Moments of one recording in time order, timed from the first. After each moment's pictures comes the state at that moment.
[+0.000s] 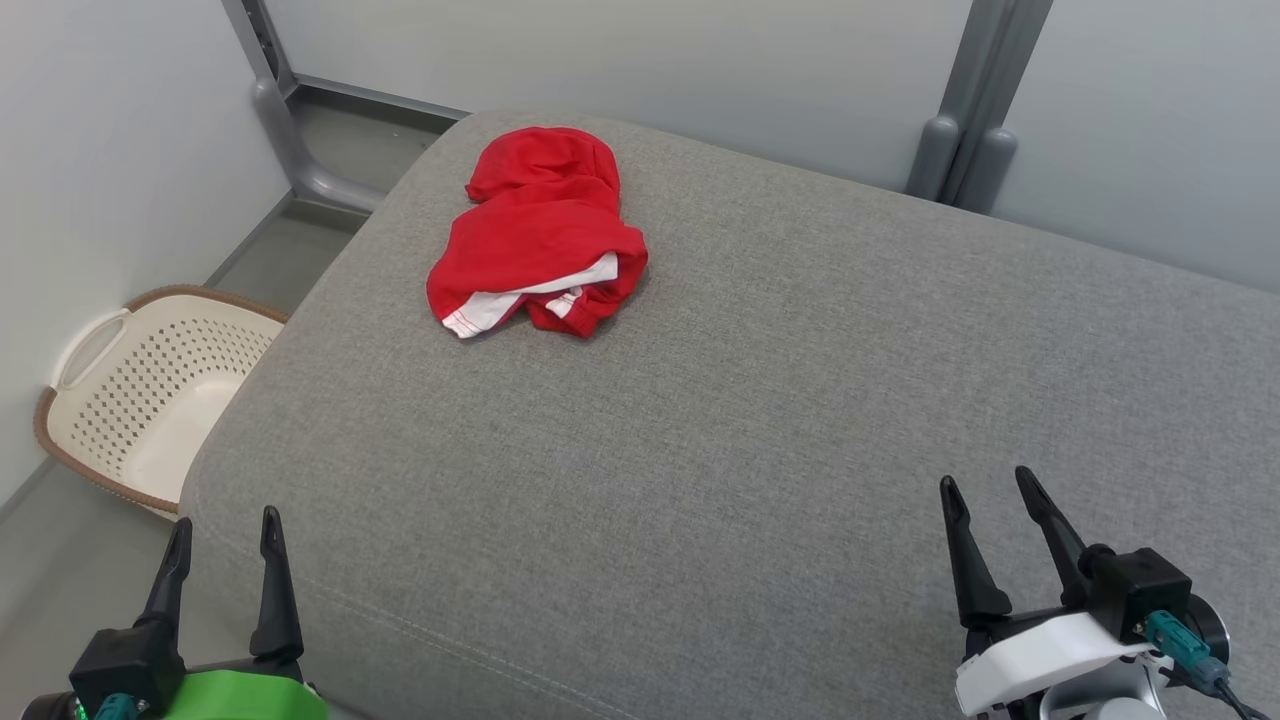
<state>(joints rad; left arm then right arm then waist) 0.03 0.07 0.14 0.19 -0.14 -0.13 -0.26 0.03 -0.08 0.07 0.16 0.17 0.13 -0.26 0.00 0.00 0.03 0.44</state>
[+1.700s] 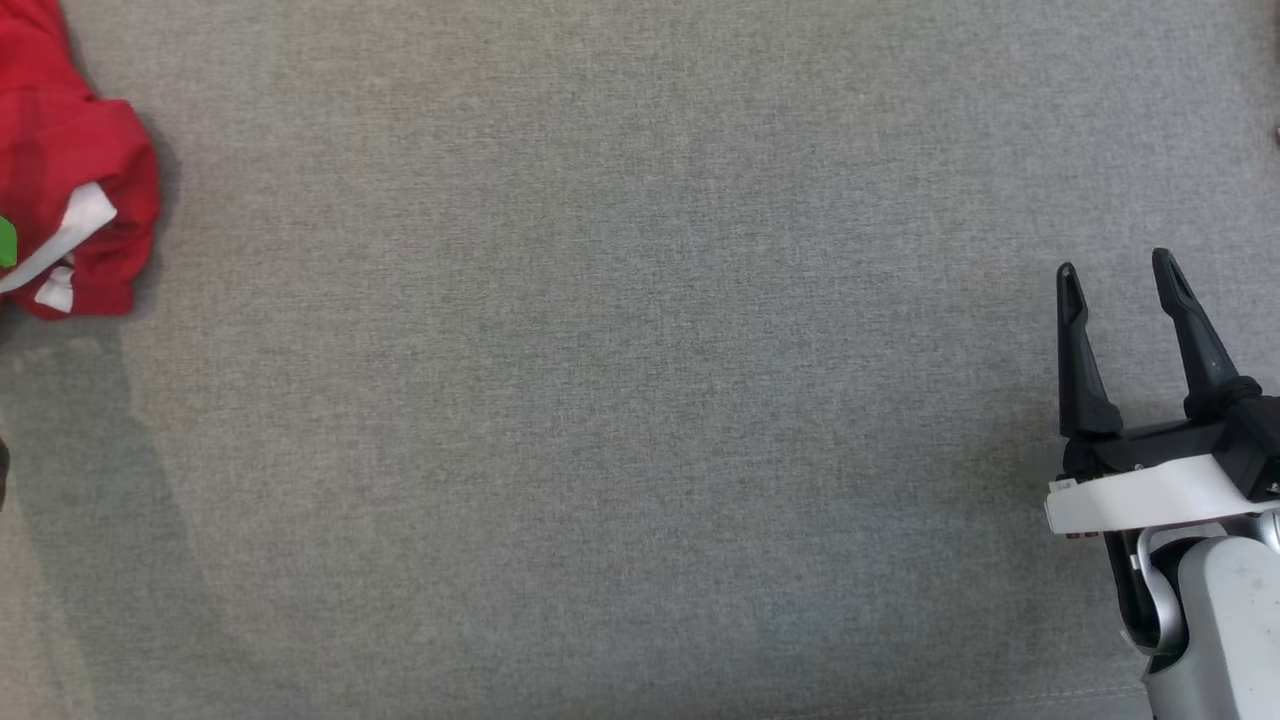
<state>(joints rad) -0.91 0.47 -0.07 0.80 -0.53 -0.13 -0.07 -0.17 -0.17 -0.04 0.00 0.11 0.13 -0.26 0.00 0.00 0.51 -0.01</state>
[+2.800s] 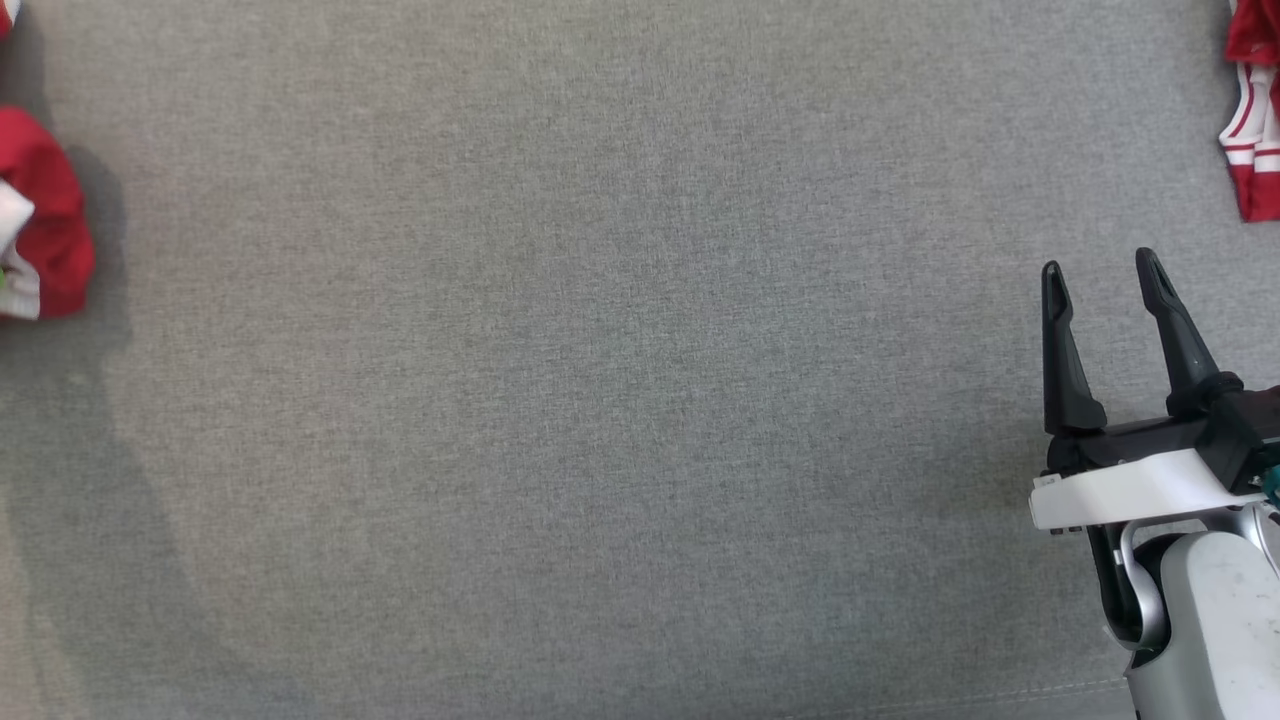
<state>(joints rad) -1.00 0.52 -0.25 1.06 -0.71 -0.13 0.02 -0.19 -0.14 -0.04 0.03 0.11 0.13 -0.26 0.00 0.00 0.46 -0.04</state>
